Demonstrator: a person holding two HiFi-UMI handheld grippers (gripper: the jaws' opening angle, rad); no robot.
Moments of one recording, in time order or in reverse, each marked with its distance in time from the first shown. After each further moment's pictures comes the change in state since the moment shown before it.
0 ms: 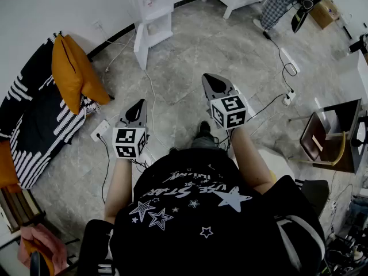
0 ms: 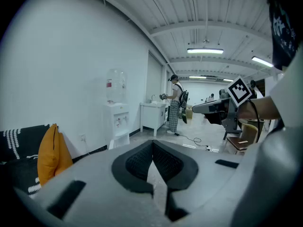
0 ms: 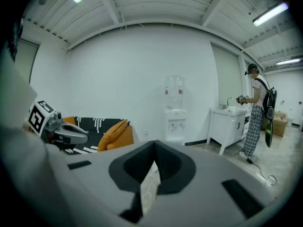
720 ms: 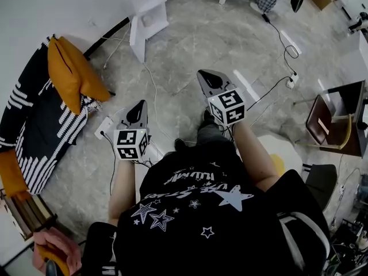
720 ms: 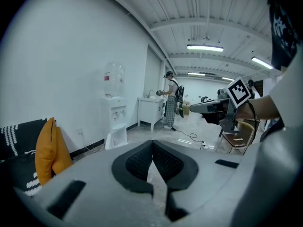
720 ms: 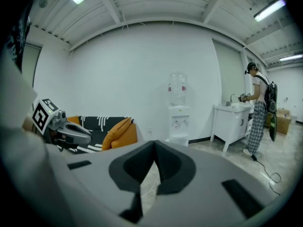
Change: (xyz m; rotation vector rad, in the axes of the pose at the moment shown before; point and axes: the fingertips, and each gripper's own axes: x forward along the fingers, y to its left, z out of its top) left arm 0.001 -0.011 -0.029 -0.021 0.047 -0.030; right arm 0.001 0.011 -0.026 -0.018 0.013 0.045
